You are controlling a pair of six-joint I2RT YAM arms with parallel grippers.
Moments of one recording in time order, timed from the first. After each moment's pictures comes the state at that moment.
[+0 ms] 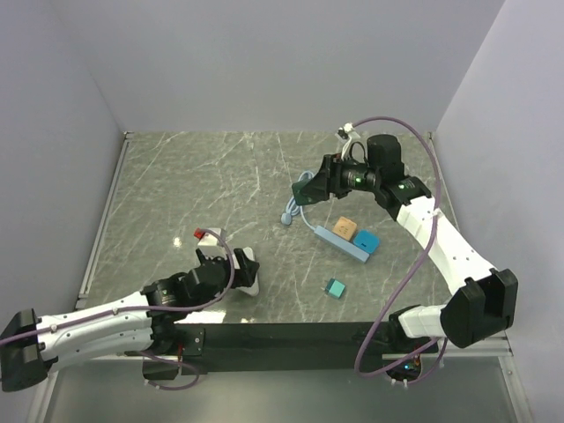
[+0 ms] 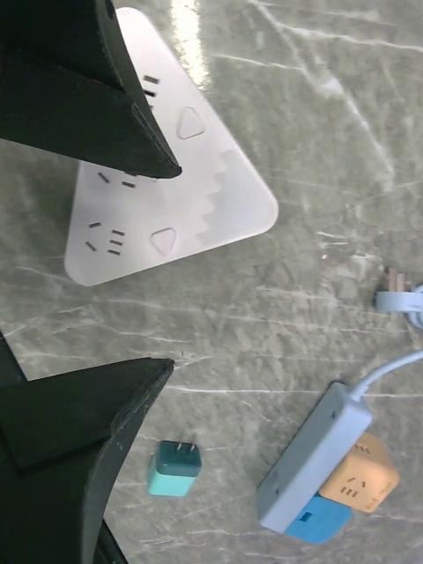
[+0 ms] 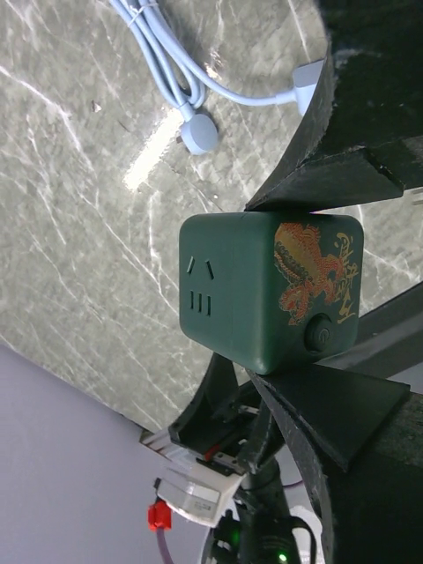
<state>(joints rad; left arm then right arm) -1.09 0.70 0.33 -0.11 -0.56 -0.79 0.34 1.32 1.20 -0.36 -0.69 0.33</state>
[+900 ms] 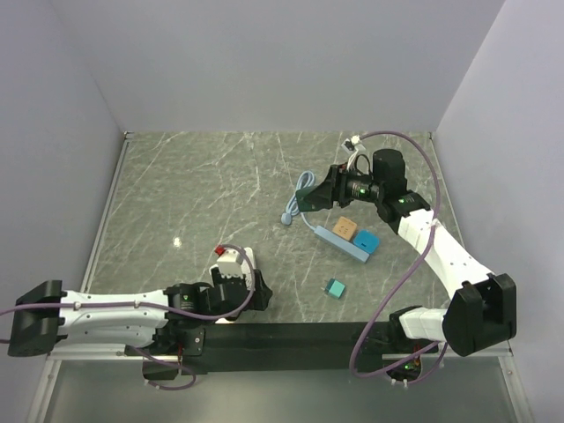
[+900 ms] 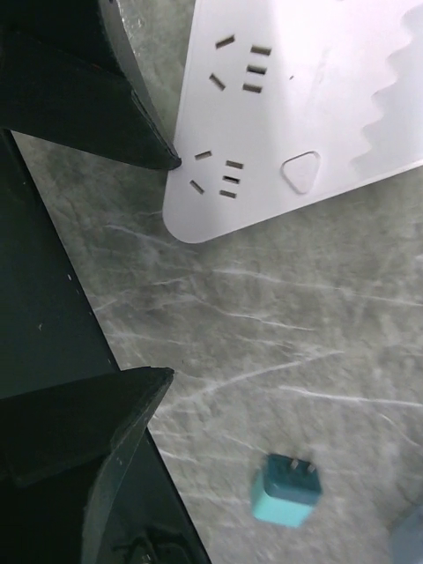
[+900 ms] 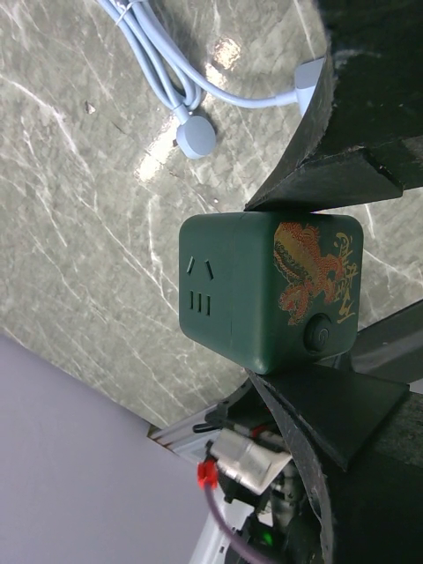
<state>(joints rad) -1.34 0.90 0.38 -0.23 -0.58 -1.08 0.29 1.27 0.99 -0.13 -0.75 0.39</state>
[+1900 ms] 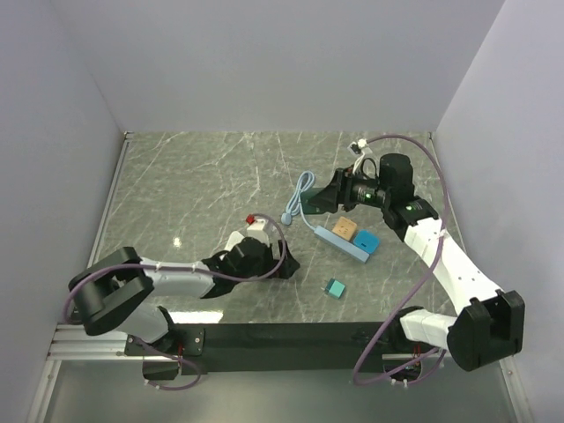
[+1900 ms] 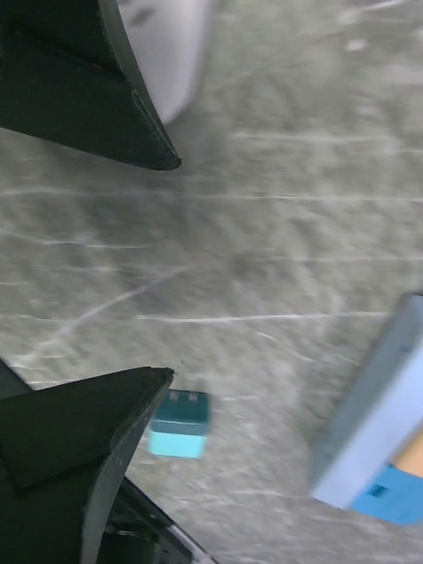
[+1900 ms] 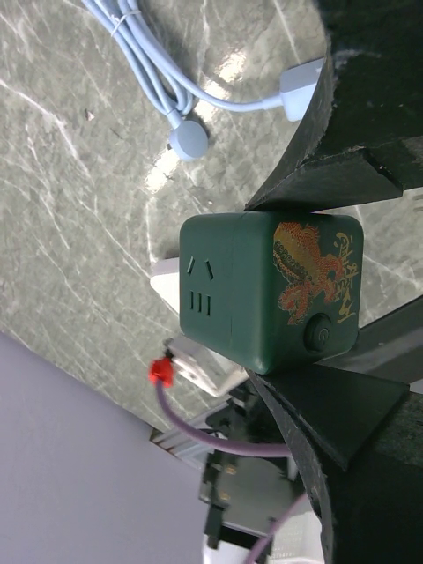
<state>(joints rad) -1.00 1.41 0.46 0.40 -0.15 -0.80 0.28 1.20 0.97 -0.17 -0.74 0.38</state>
